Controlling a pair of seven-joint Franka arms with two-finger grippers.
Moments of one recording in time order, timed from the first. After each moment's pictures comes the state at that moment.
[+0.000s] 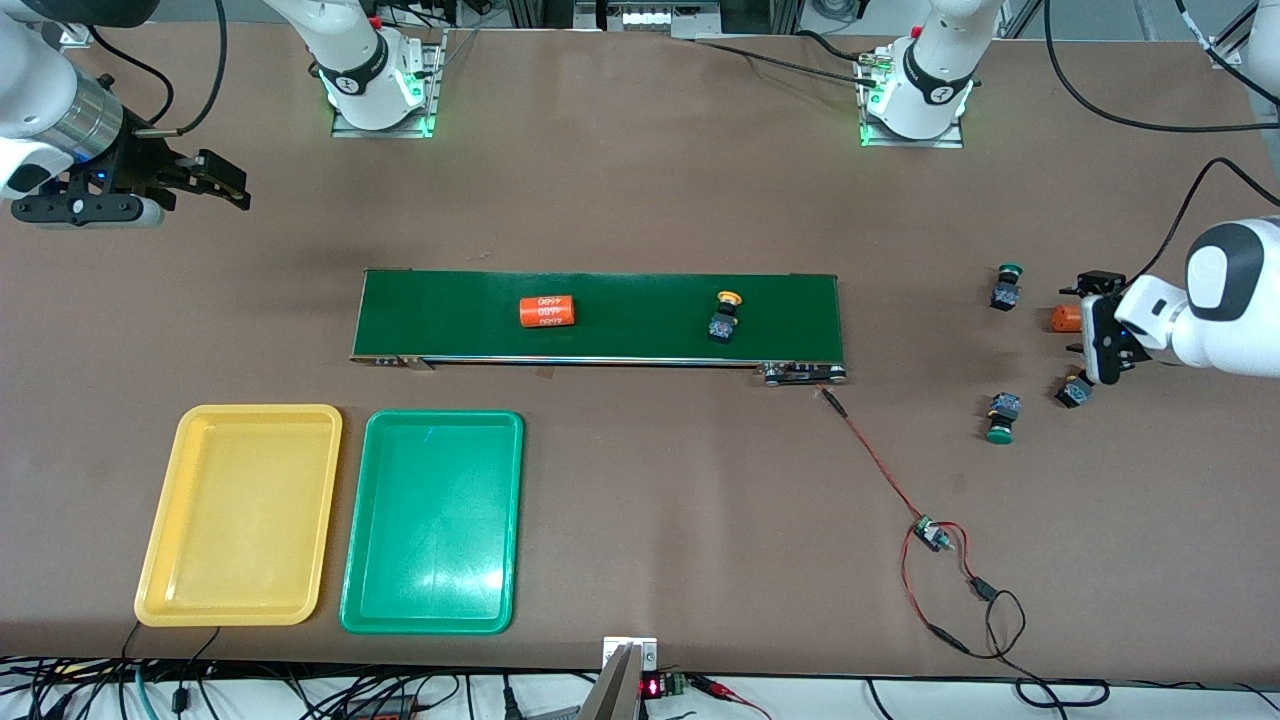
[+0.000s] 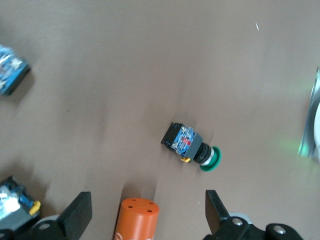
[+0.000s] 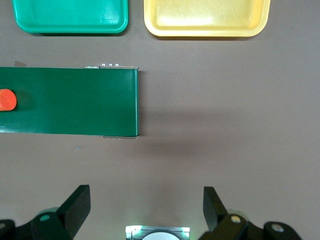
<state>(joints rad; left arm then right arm) 0.74 0.48 -0.46 -1.91 0.21 1.88 1.55 0.01 -0.24 0.00 -2.06 0.01 1.71 0.00</state>
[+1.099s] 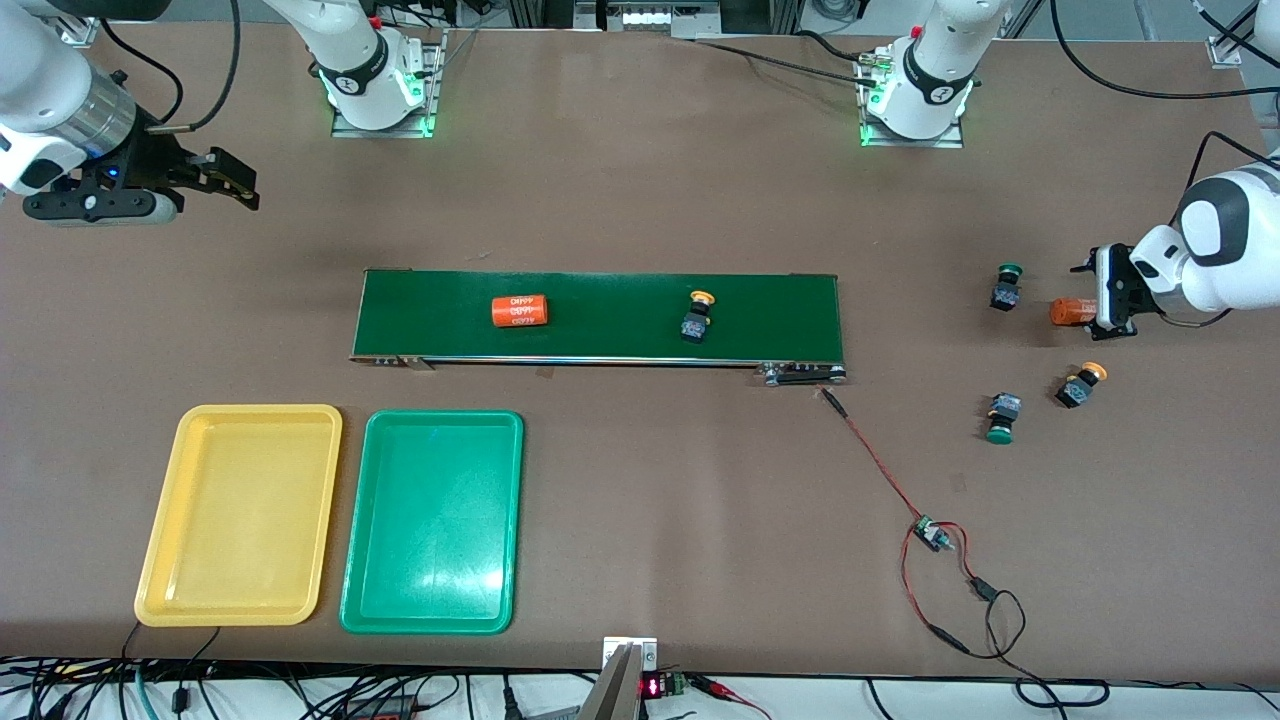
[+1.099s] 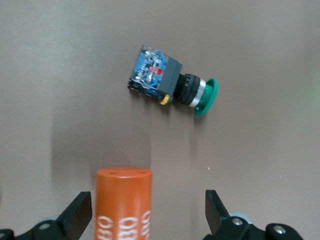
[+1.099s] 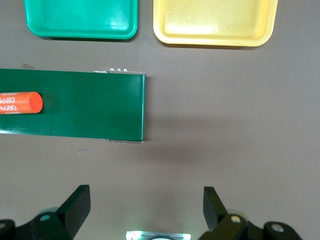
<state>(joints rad) 0.96 0.43 -0.45 -2.17 0.21 2.20 1.88 0.02 -0.25 0.03 -2.07 0.02 1.74 0.01</state>
